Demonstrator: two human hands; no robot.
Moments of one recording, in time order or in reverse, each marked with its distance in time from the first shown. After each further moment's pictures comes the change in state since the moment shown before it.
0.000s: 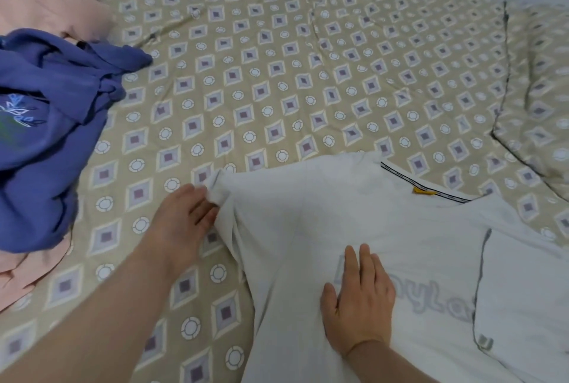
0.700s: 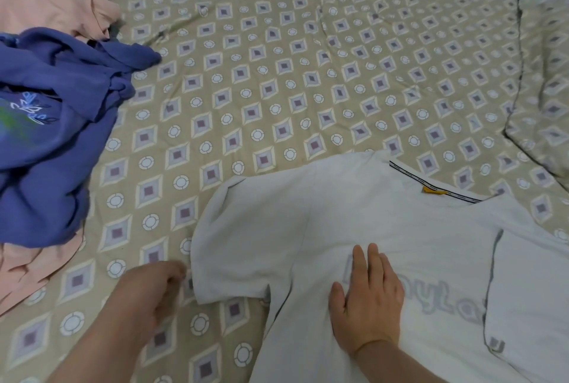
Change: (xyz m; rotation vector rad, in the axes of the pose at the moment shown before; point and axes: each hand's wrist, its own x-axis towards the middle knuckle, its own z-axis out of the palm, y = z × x) left_hand -0.049 -0.024 -0.064 0.401 0.400 -0.246; right_hand 0.001 0.001 0.004 0.009 -0.025 0.007
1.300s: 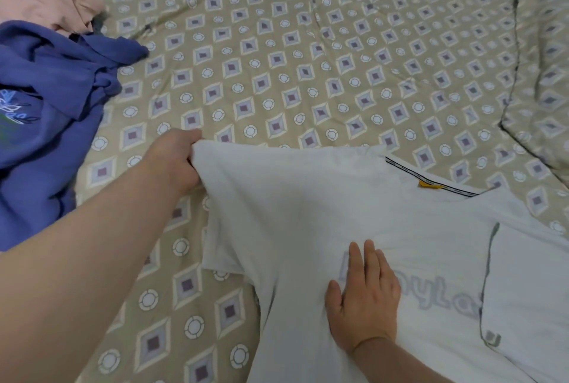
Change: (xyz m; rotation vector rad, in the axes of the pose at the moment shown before) left_hand 0.045 0.155 0.086 -0.348 -0.224 0.113; right_hand 0.000 0.001 0.002 0.003 -0.001 -0.003
